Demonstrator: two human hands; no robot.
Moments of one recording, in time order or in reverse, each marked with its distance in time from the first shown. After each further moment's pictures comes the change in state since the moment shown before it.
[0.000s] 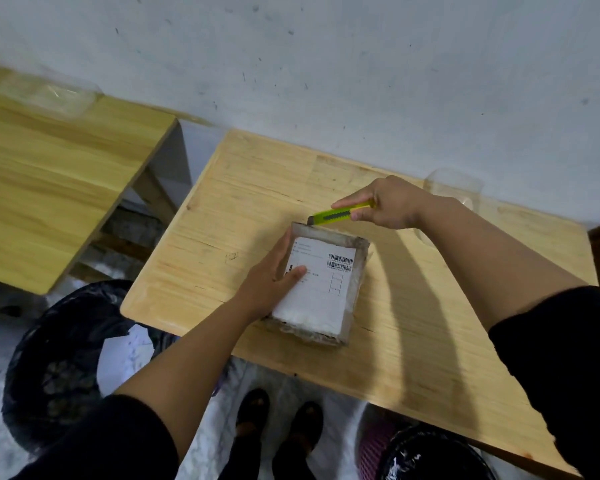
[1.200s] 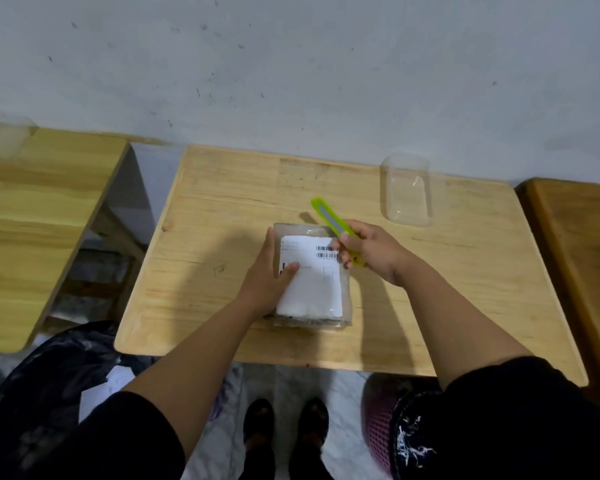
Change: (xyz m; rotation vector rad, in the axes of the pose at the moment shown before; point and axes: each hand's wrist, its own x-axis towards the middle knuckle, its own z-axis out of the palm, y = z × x) left_hand 0.002 0.005 -0.008 0.020 -0.062 0.017; right_hand -0.058 -0.039 0.088 1.145 0.355 0.351
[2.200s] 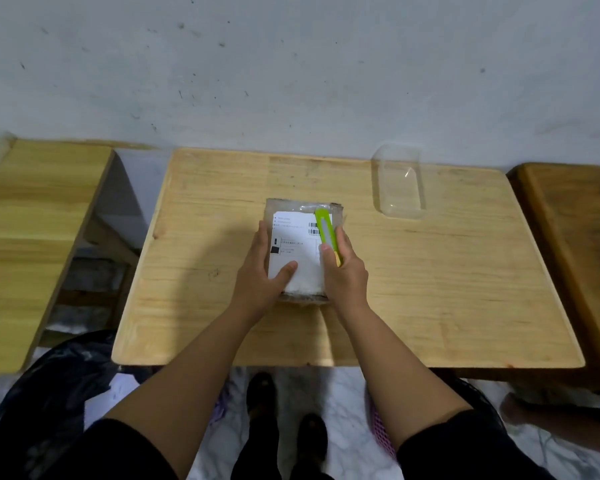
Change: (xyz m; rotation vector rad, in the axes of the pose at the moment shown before) left_hand -0.002 0.001 -0.002 -0.015 0.103 0.123; right_hand -0.018 0.027 0.069 -0.082 0.545 -0.038
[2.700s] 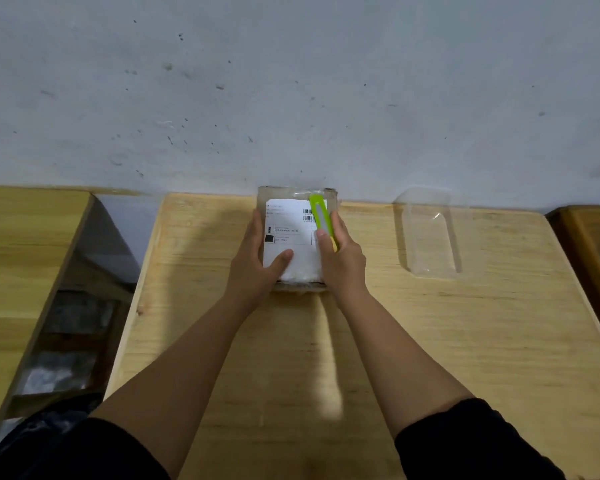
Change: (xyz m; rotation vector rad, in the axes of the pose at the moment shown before) left_hand 0.152 -0.011 -0.026 -0.016 0.040 0.006; right_hand 0.143 -0.041 0.051 0.001 -0.002 -0.050
